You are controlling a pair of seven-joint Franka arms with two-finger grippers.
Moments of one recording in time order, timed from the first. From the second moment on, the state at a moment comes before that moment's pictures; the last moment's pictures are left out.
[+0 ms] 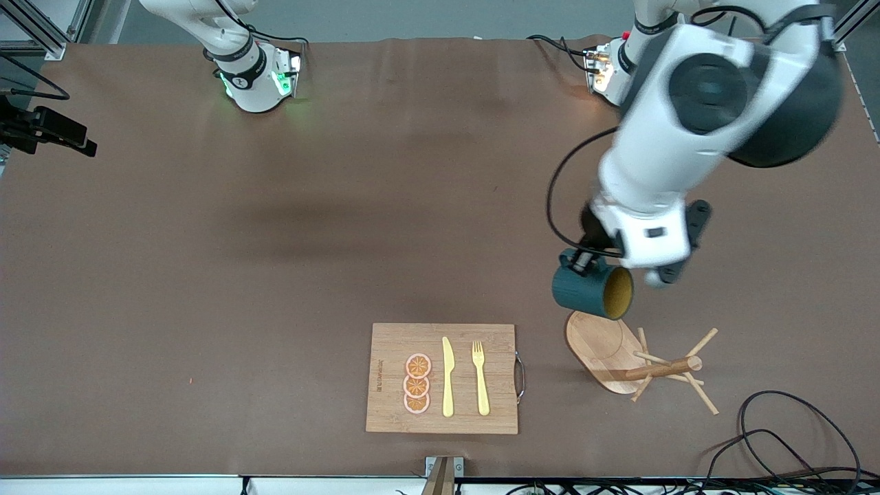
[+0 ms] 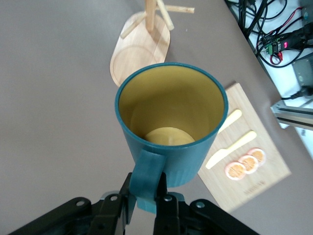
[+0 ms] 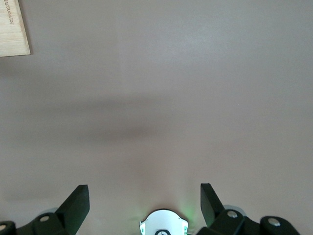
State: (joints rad) left arm -0.40 0.50 -0.01 -1.00 -0.08 1.59 -1.40; right arm 0.02 -0.02 -0.08 -1.49 0.03 1.33 0.02
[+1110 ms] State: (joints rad) left arm 0.02 0.61 -0.01 -1.05 -1.03 1.63 -1.25; right arm 0.04 -0.02 -0.08 -1.48 0.03 1.36 0.02
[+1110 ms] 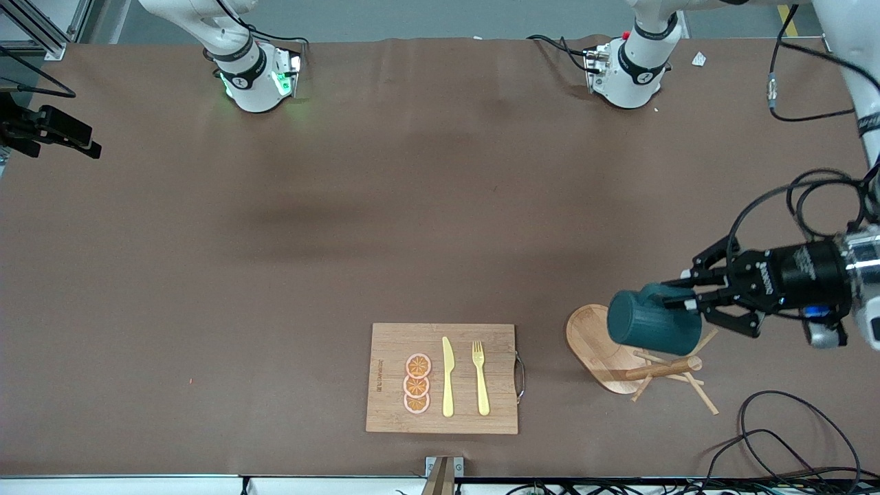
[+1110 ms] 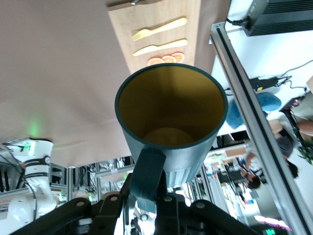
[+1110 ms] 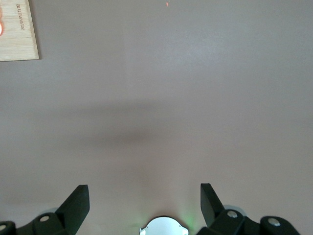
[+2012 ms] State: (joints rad) left arm 0.04 0.79 -0.01 -1.05 -1.21 1.65 -1.17; right arm 0.04 -0.02 -0.08 -1.48 0.03 1.36 0.02
